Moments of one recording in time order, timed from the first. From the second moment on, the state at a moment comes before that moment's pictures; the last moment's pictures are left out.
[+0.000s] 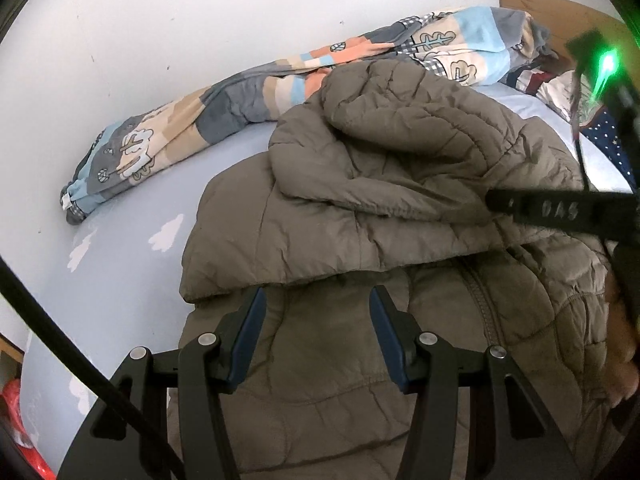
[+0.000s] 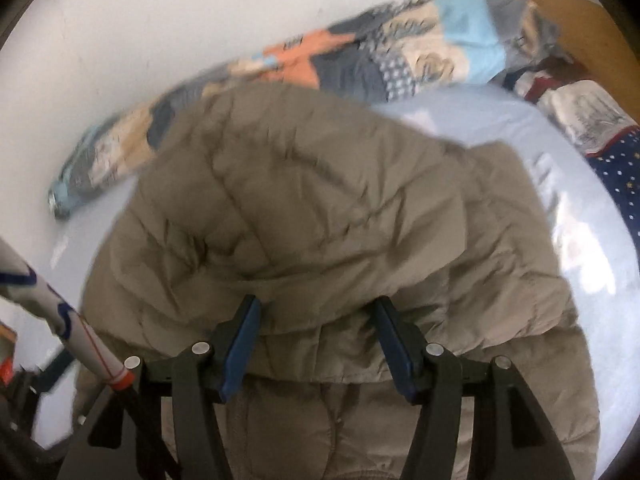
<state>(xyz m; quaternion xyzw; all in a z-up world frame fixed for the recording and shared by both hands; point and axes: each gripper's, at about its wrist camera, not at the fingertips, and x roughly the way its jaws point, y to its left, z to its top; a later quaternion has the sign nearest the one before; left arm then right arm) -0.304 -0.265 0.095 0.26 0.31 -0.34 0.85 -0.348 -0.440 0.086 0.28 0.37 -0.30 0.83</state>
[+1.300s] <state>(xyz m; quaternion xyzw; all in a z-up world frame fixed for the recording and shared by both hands) -0.285 -0.271 0.111 0.23 0.30 -0.34 0.86 -0.401 -0.468 0.107 0.33 0.35 -0.35 0.81</state>
